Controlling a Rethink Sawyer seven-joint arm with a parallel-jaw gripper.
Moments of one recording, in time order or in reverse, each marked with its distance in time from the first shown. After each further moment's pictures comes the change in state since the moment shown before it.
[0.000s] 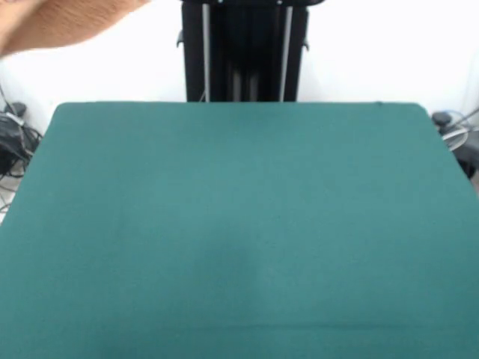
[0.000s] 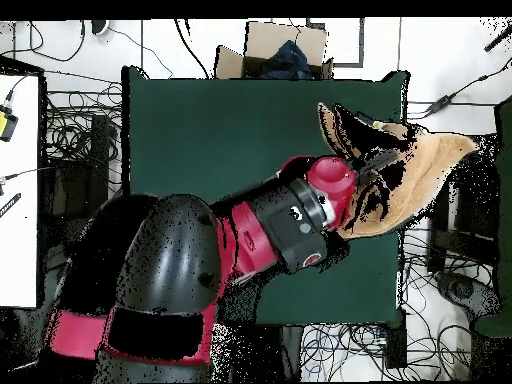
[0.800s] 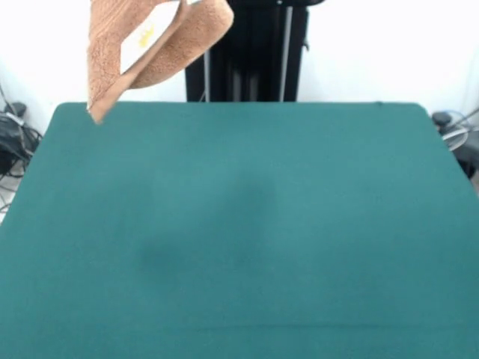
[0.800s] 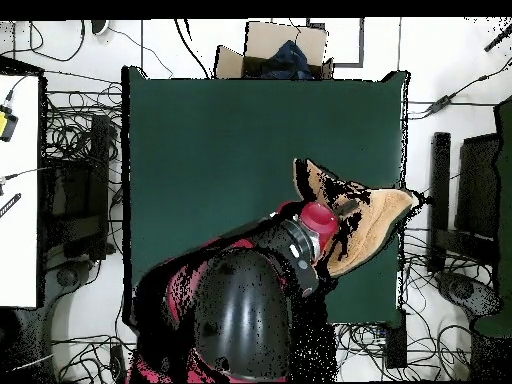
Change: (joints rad) arm -0.102 -0.163 0.073 0.204 0.329 -0.097 -0.160
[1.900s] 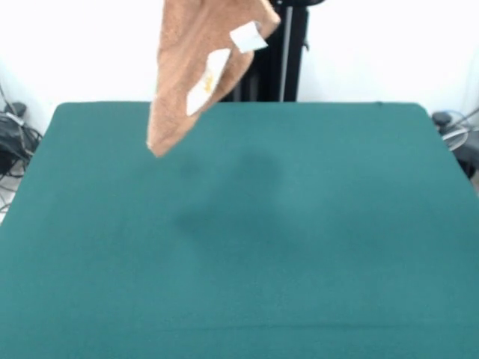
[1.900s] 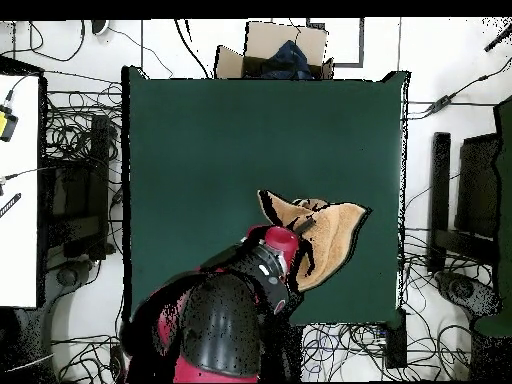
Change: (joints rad) arm 0.061 0.007 0.004 0.160 0.008 -0.151 -0.029
